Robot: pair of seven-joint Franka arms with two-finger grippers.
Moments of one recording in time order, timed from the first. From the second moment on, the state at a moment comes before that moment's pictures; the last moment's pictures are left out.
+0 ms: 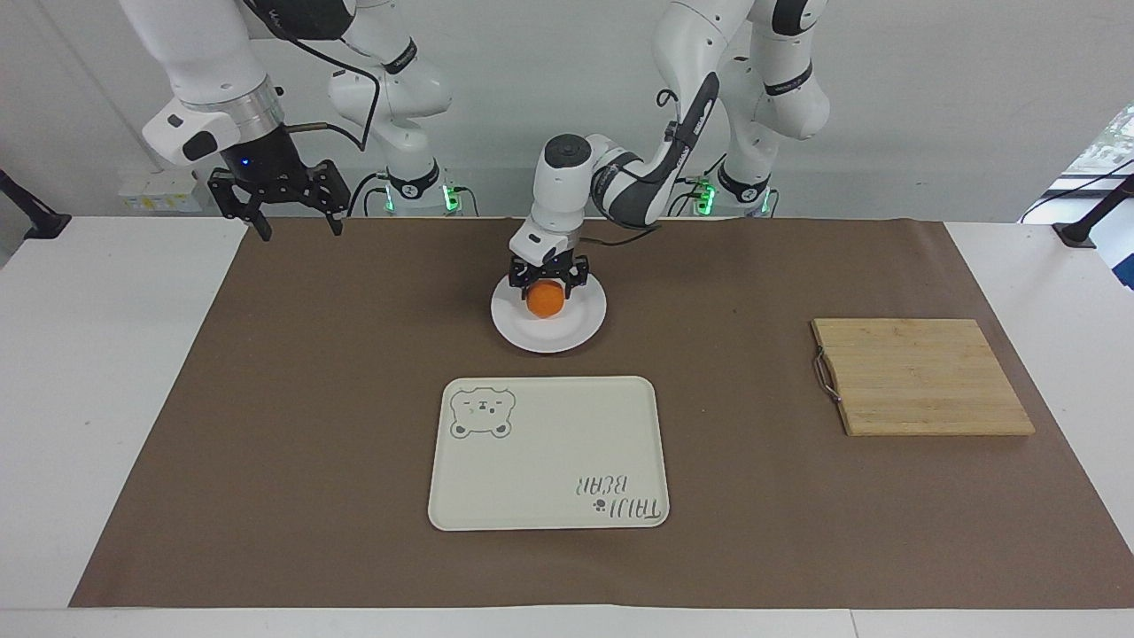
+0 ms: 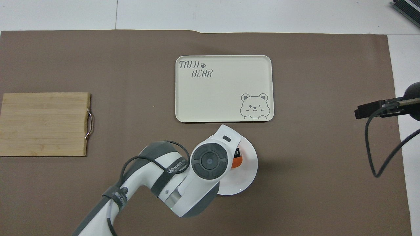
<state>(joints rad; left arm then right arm) -0.67 0.14 -0.03 -1.92 -0.07 2.13 -0.89 0.11 -0.06 -0.10 -1.61 0.06 1.52 -0.07</state>
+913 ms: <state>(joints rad) -0.23 0.09 -0.02 -1.90 -0.07 2.03 -0.29 0.06 -0.07 -0.09 -1.99 0.57 1.76 -0.31</state>
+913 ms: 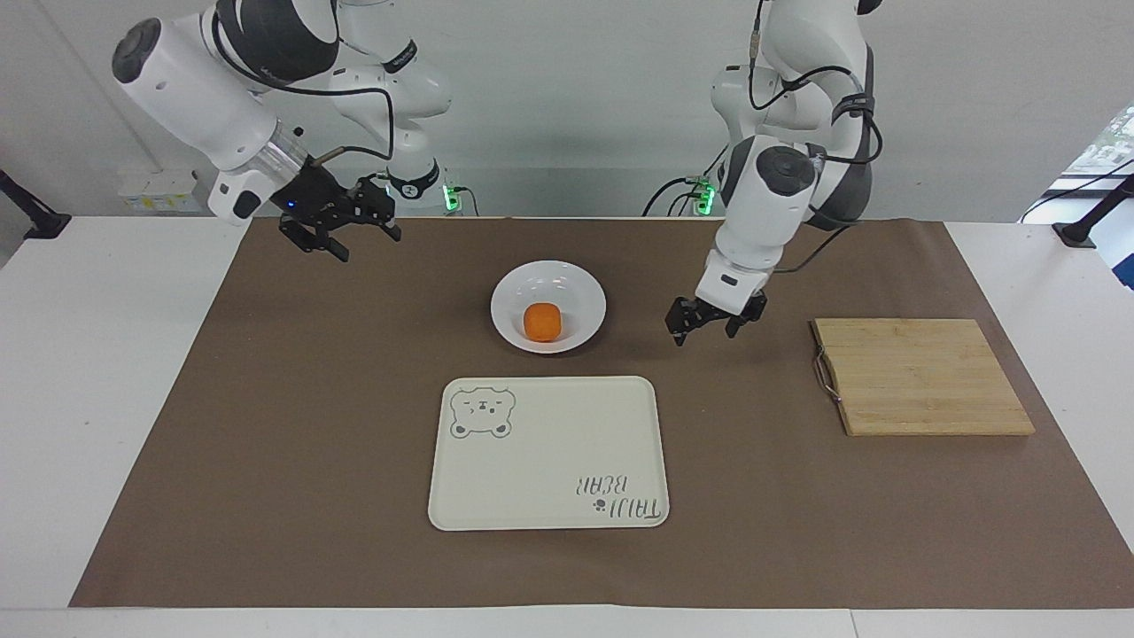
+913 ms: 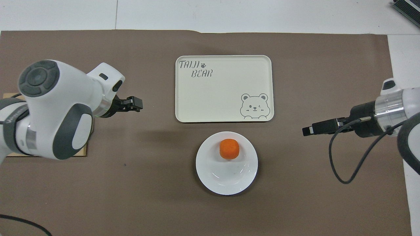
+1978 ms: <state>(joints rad) -0.02 -0.01 -0.01 -1.62 0.03 1.55 0.07 0.14 0.09 -0.09 -2.42 1.12 2.03 -0.87</state>
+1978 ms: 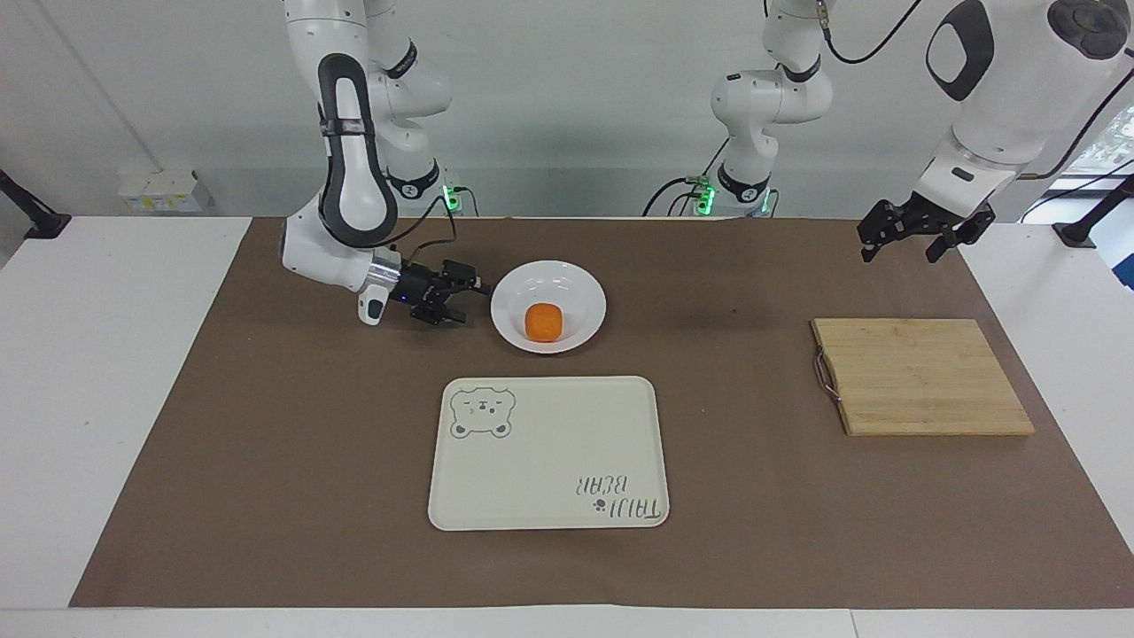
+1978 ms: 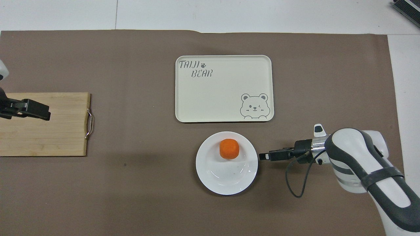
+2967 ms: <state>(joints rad) -0.02 -0.01 -0.01 -1.62 0.03 1.54 0.09 0.27 0.09 -0.09 -2.48 1.25 2.10 -0.87</state>
